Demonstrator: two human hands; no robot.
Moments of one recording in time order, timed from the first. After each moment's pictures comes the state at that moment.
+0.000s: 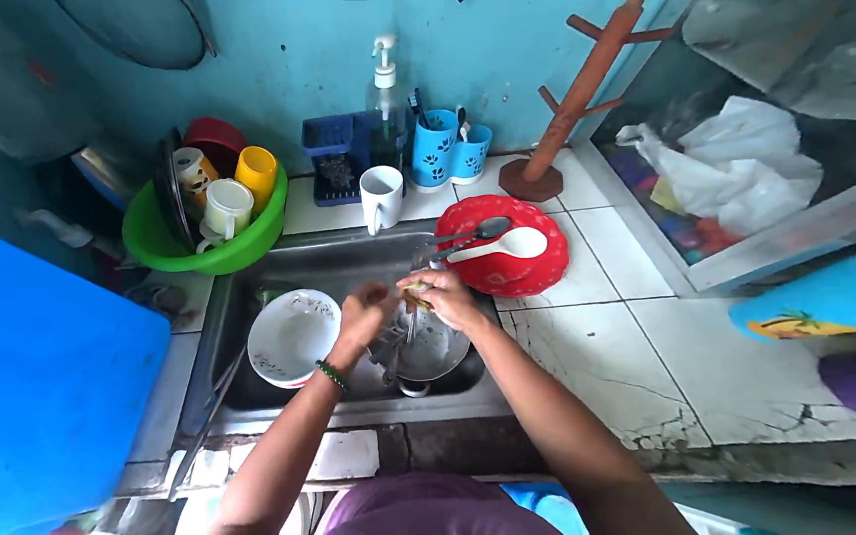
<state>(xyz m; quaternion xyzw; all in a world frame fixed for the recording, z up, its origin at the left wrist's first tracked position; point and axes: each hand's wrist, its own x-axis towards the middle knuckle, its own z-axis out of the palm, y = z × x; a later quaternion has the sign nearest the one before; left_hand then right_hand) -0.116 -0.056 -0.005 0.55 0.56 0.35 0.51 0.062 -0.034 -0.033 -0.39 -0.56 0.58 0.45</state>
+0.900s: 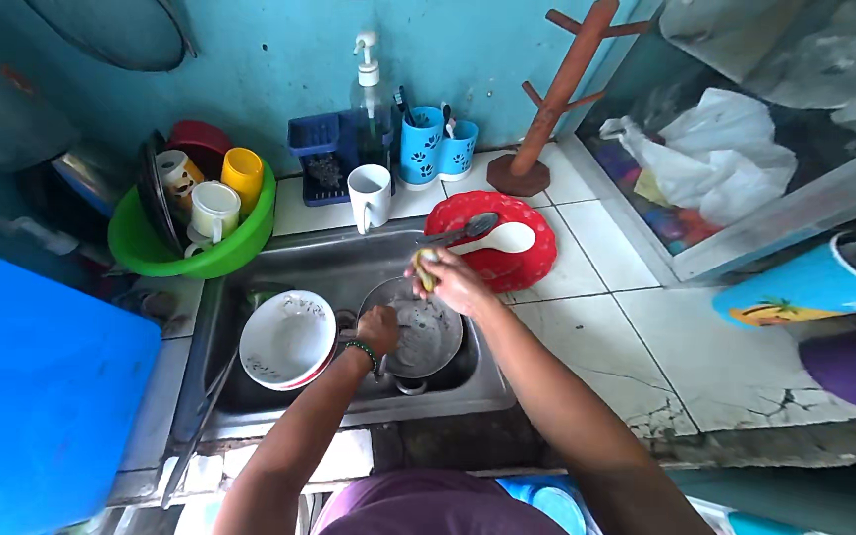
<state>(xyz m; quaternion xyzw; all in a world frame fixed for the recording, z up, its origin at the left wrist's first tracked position) -0.068 -0.045 -0.020 0.71 0.62 -0.18 0.29 0.087 -0.021 -0.025 -0.44 -0.48 0.62 0.44</state>
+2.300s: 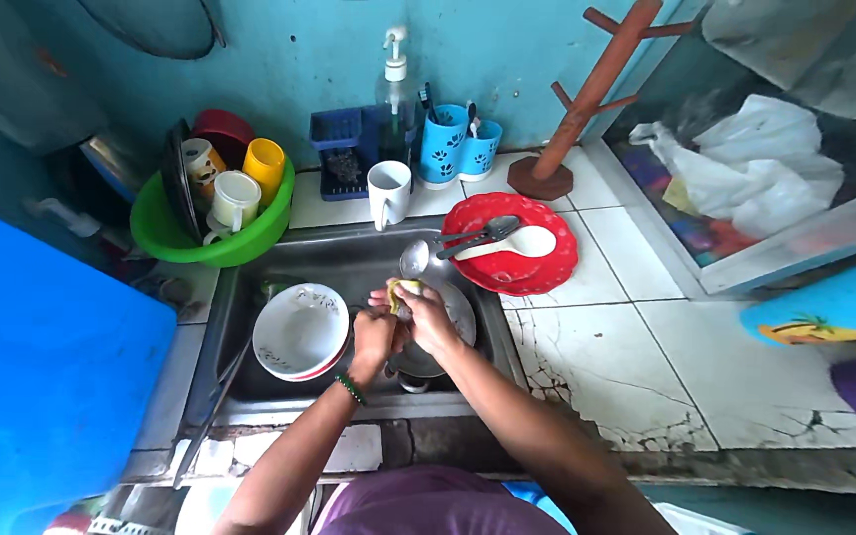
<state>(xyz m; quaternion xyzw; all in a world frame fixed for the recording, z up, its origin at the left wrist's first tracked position) -0.097 -0.085 -0.018 0.39 0.60 0.42 0.56 0.002 -0.061 -0.036 -0.38 -0.35 0.65 0.57</state>
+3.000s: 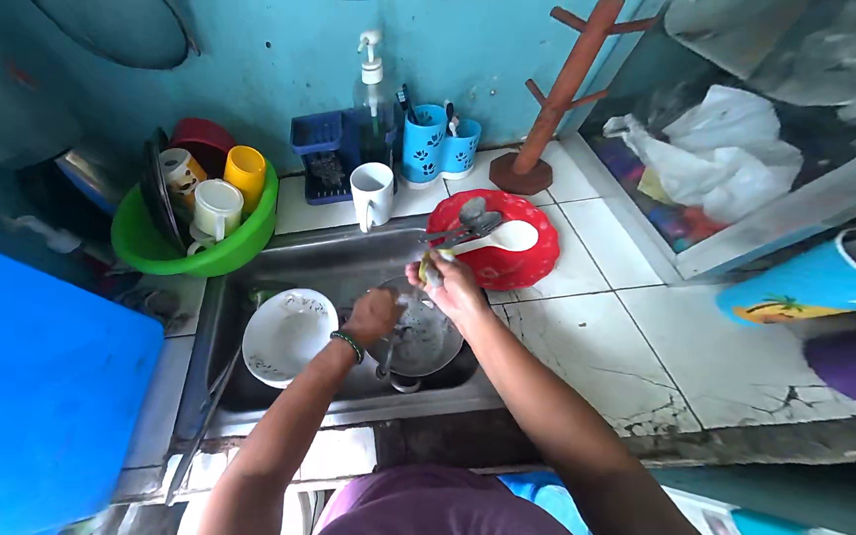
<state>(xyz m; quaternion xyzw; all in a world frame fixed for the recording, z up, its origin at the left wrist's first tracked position) -0.093 -0.028 -0.017 0.76 0.56 0.01 0.33 0.054 -0.032 -0.015 -0.42 -0.21 0.63 0.61</state>
